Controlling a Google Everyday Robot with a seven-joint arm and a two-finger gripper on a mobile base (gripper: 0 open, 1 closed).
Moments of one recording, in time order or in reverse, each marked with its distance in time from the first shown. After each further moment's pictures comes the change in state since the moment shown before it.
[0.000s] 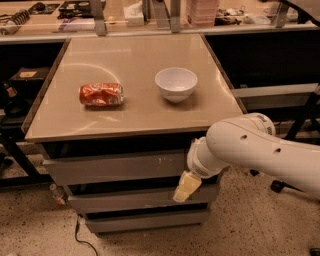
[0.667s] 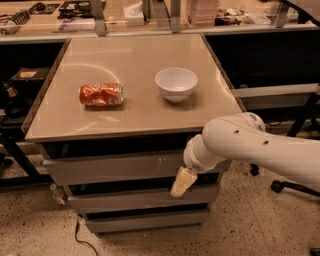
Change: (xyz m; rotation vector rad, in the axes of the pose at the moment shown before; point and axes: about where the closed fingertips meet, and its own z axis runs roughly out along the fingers) arm -0.008 -0.017 0.028 -0.014 -0.034 -0.030
